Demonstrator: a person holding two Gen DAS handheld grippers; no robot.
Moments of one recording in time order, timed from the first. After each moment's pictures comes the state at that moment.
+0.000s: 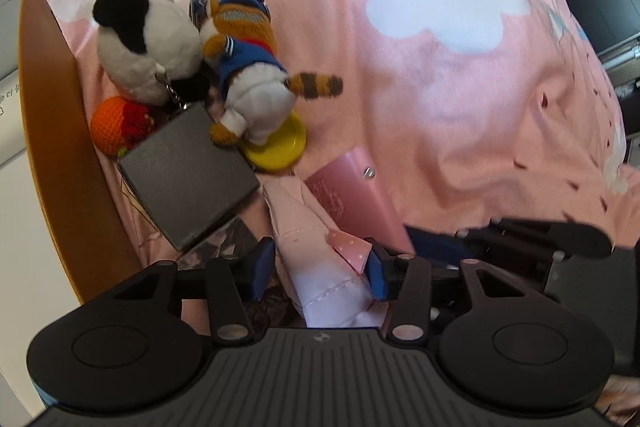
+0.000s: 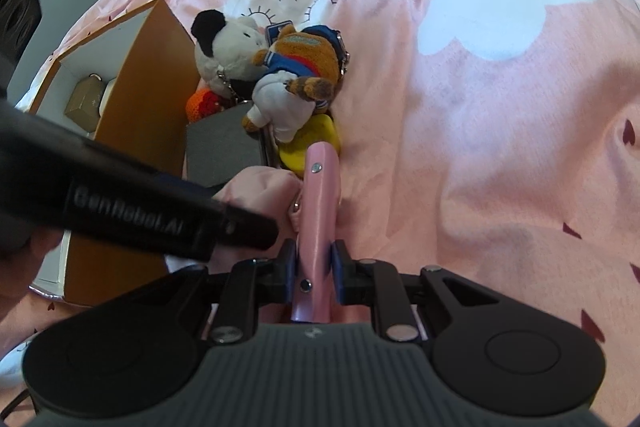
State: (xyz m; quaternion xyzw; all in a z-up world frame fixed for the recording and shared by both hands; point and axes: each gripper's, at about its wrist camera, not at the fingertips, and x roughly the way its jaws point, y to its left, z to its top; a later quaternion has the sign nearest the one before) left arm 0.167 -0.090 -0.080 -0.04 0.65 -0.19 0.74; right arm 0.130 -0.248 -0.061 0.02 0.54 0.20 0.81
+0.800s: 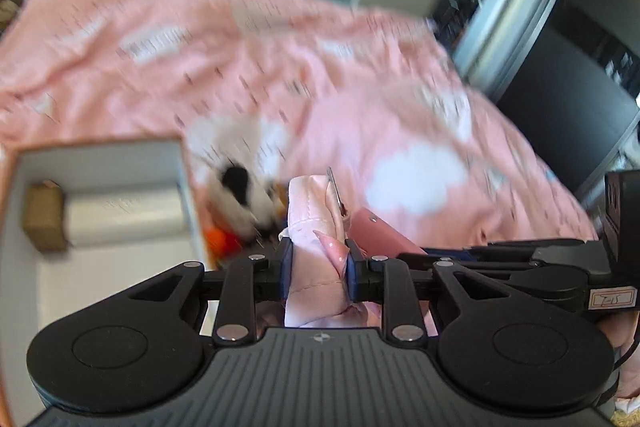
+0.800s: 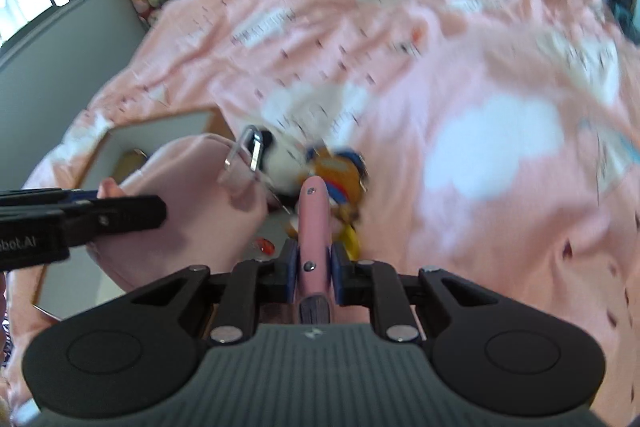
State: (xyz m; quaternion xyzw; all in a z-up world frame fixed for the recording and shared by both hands) left arm 0.071 -0.019 0.043 -0.10 0.39 -0.13 0.91; right arm 0.110 -0.235 0.039 0.01 0.42 0.23 0.88
